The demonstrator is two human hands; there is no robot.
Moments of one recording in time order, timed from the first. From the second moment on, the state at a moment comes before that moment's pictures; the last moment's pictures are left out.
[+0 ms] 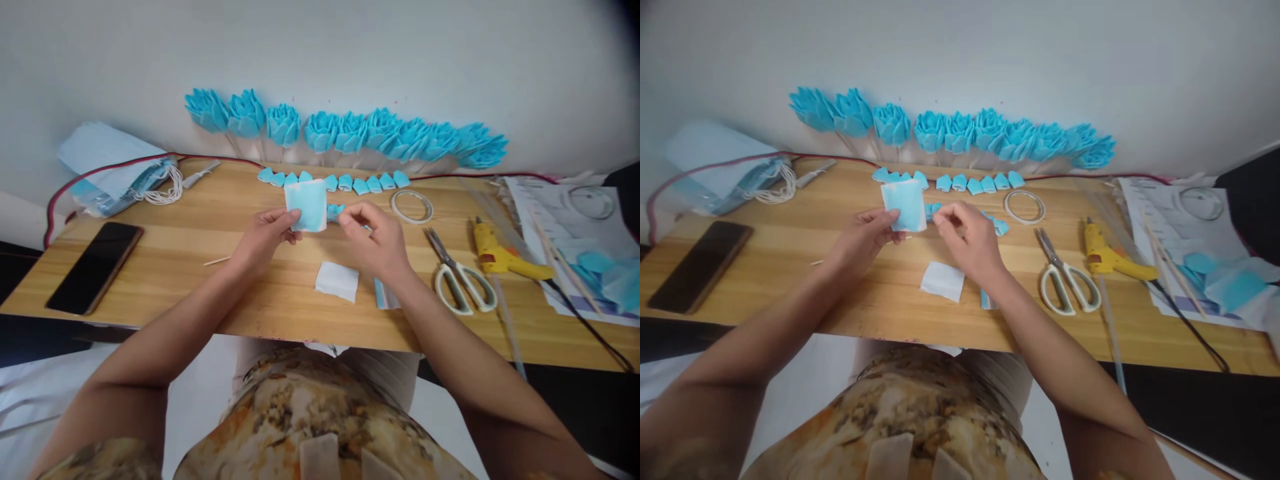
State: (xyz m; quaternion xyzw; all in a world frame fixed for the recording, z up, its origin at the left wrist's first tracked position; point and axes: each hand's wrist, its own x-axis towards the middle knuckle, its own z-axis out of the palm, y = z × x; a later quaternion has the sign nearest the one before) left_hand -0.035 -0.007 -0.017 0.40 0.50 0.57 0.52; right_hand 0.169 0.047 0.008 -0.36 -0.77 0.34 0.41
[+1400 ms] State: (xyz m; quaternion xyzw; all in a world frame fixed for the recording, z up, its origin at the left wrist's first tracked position) left_hand -0.027 -0.010 -0.012 0.53 0.56 0.52 0.36; right_hand 0.170 0.052 0.002 -0.35 -0.78 0.44 0.28
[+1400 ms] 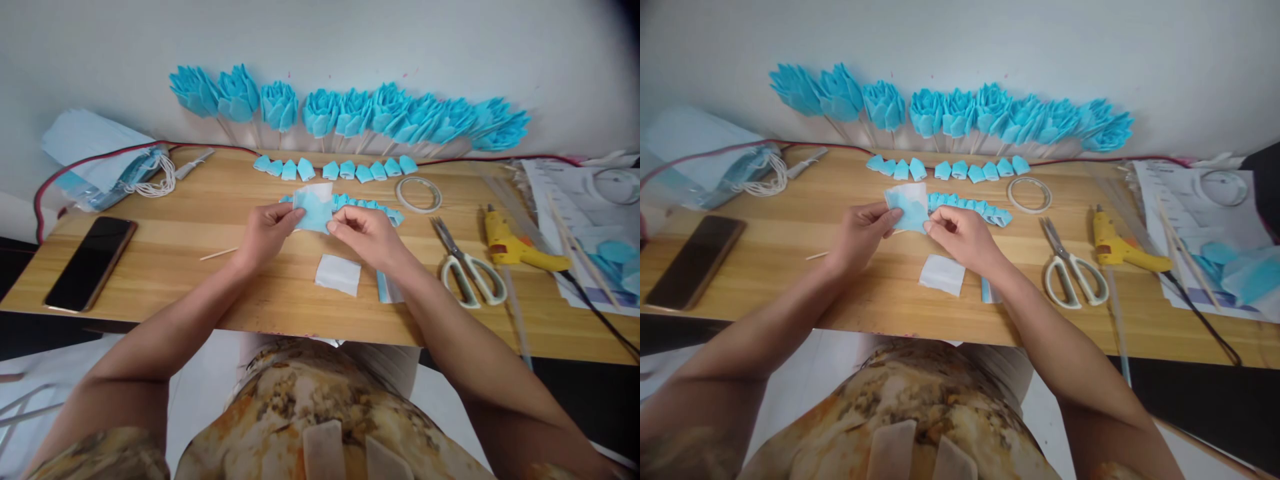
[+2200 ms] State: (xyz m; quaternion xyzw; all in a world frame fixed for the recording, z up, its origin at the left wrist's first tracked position) left_hand -0.023 -0.011 -0.013 0.50 0.51 0.52 0.46; right_hand 0.169 0.052 -0.004 -0.36 -0.73 0.51 0.28
